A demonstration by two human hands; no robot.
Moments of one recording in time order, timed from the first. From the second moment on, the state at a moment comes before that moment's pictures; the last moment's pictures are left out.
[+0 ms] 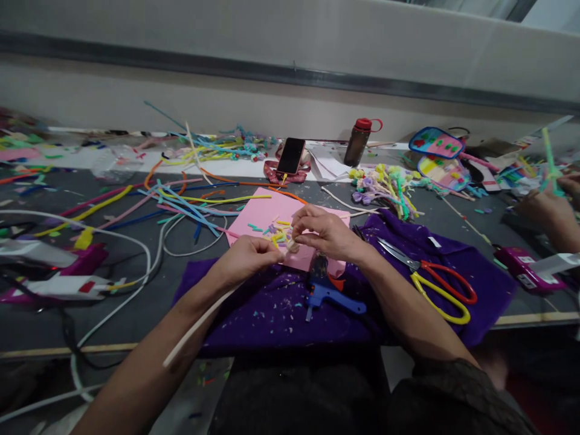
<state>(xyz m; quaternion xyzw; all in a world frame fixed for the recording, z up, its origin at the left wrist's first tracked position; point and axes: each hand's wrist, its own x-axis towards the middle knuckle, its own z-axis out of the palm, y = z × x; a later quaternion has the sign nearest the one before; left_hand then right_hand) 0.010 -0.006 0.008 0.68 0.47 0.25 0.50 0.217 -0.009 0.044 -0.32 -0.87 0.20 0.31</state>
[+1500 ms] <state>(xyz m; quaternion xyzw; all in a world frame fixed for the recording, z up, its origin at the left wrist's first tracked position) 0.012 -0.008 0.008 0.67 0.46 0.27 0.52 0.211 -0.010 0.036 -0.33 -0.89 0.12 0.27</state>
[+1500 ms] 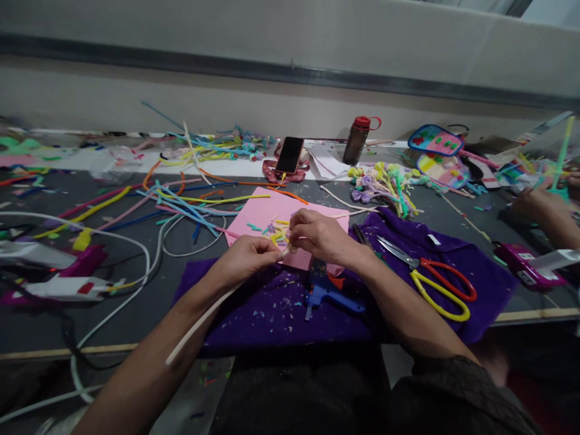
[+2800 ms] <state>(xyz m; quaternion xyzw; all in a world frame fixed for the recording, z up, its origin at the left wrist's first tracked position) 0.000 -0.005 0.020 0.38 0.32 0.38 0.78 0.202 -0.024 0.034 -0.38 -0.83 0.20 0.35</state>
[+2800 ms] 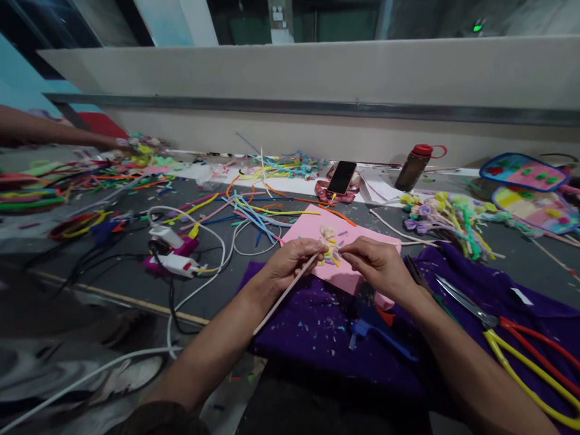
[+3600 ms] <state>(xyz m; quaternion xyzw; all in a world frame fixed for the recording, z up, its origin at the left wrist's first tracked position) 0.002 -0.007 0.018 0.41 0.32 0.37 0.76 0.199 -0.025 0.032 -0.38 -0.86 0.17 0.31</state>
